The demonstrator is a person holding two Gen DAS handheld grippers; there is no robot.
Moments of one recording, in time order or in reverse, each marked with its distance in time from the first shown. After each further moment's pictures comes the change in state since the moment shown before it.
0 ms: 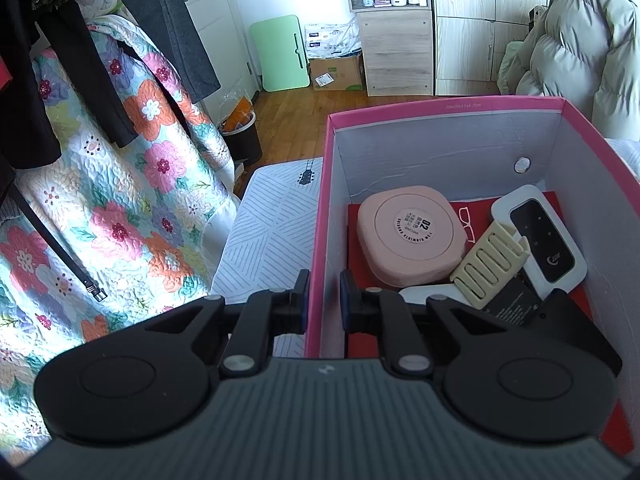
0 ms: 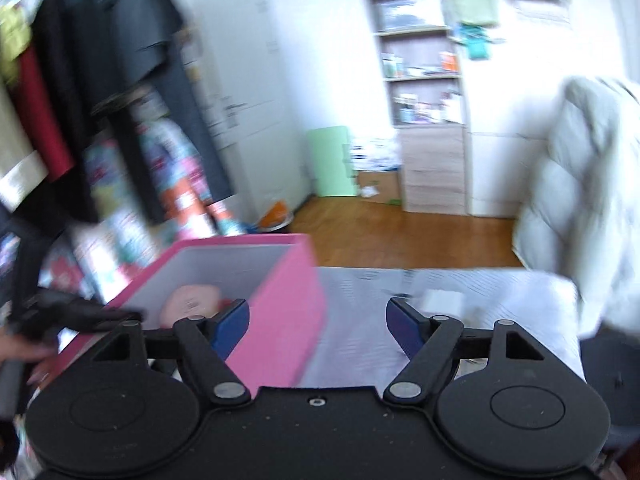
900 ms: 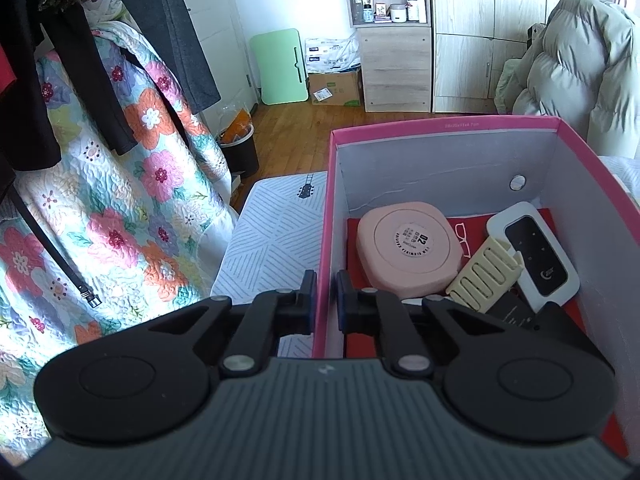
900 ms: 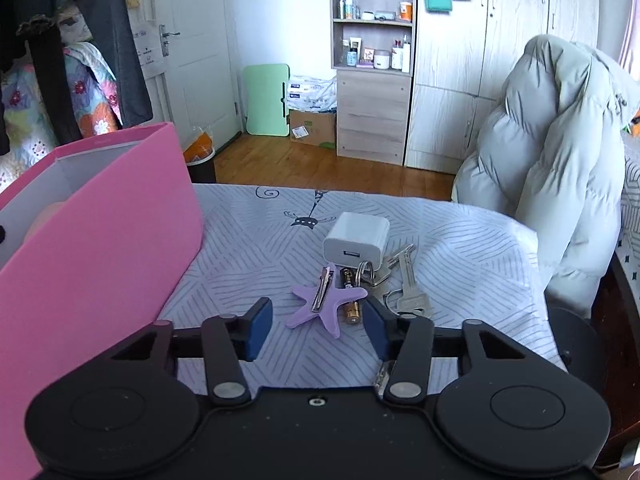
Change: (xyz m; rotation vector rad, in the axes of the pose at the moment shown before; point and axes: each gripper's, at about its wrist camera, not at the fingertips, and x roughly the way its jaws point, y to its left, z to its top) left arm -0.005 0.004 -0.002 -0.025 -0.050 -0.025; right arm 0.079 -0.032 -0.028 -0.159 0.190 -0.205
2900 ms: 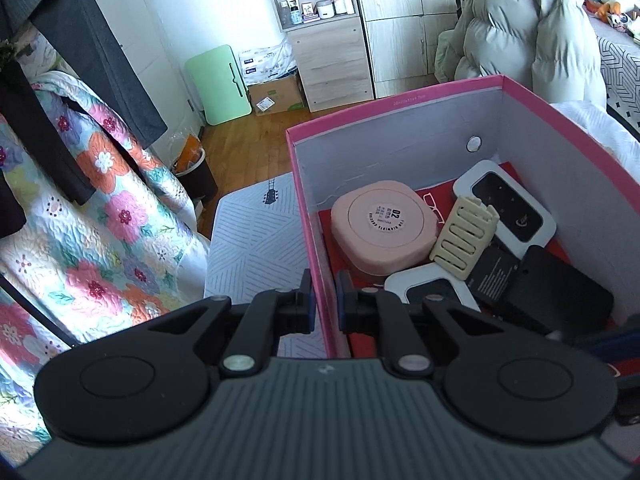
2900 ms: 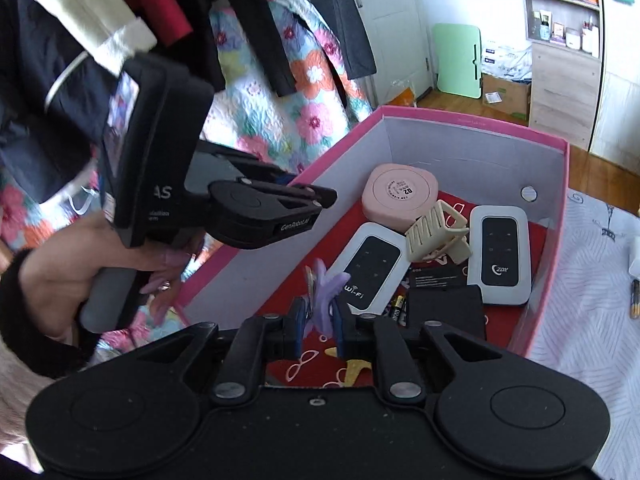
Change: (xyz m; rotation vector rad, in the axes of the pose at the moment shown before) left arm -0.004 0.002 -0.003 0.218 -0.011 -0.111; right arm -0.082 0.183 0.012 -0.189 0.147 0.489
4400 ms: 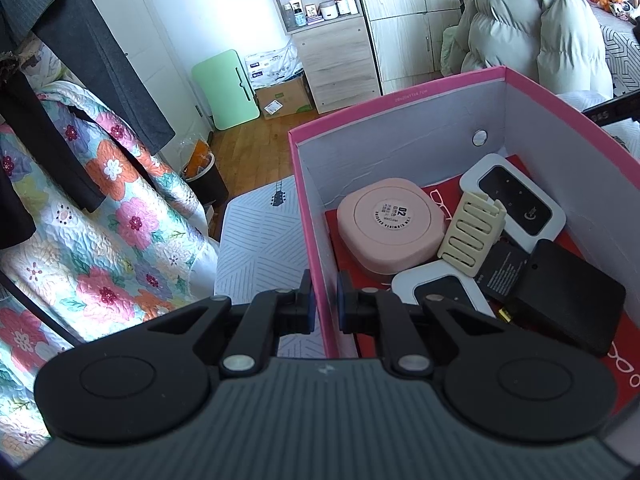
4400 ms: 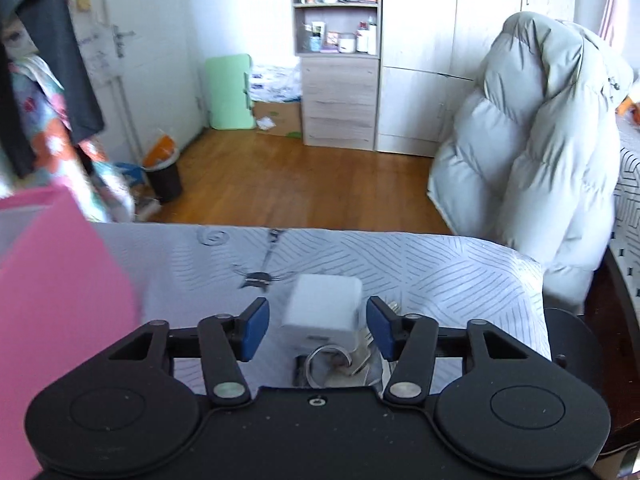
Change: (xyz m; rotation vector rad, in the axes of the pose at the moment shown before) left arm 0.000 -0.002 0.000 0.030 -0.002 0.037; right arm 0.026 -0.242 0.002 0.268 -0.102 -0.583
